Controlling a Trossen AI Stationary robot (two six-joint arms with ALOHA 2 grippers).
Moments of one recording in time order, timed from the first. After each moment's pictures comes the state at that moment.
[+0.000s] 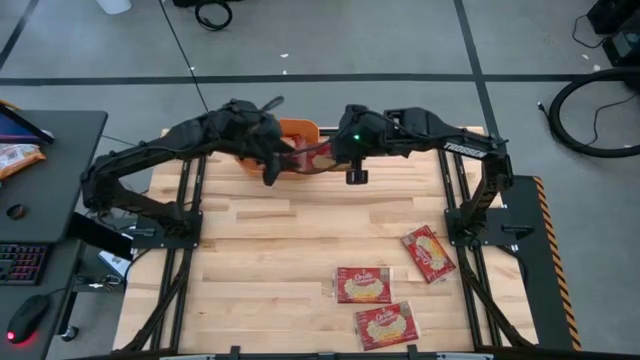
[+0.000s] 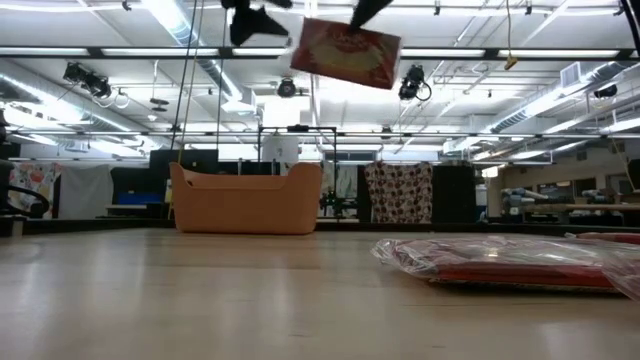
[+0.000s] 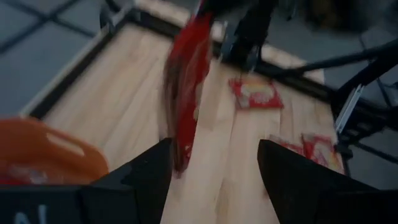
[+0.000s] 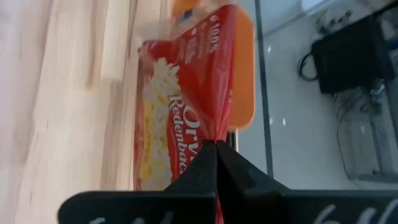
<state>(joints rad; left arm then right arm) 0.34 1.31 1.39 -0.62 0.23 -0.17 -0.12 1.75 2.08 -1.19 0.35 -0.38</state>
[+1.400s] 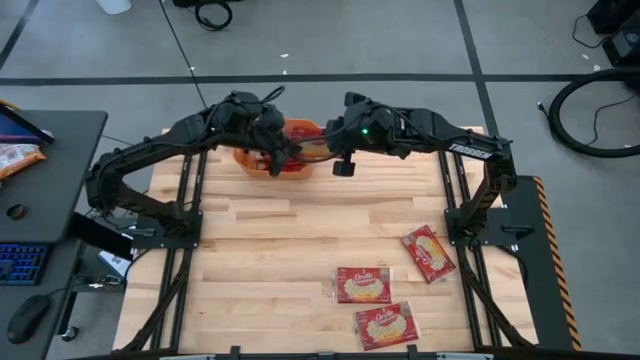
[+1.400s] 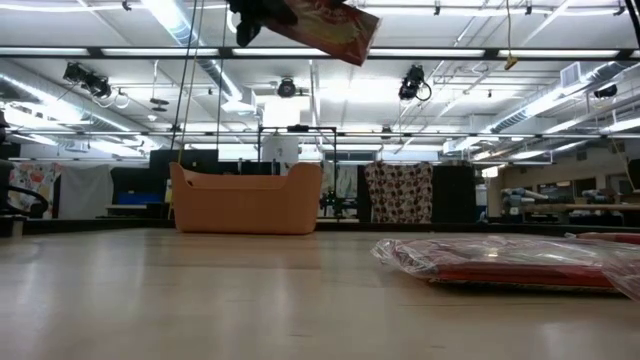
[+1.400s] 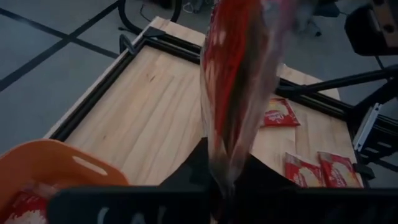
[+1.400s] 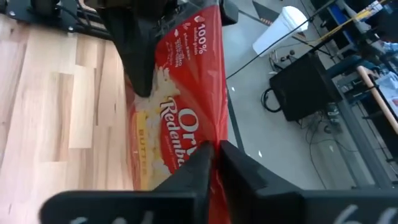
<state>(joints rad) 0.40 1.35 1.42 -0.57 0.21 -0.15 -0.09 1.73 2.08 -0.96 0.43 -0.36</state>
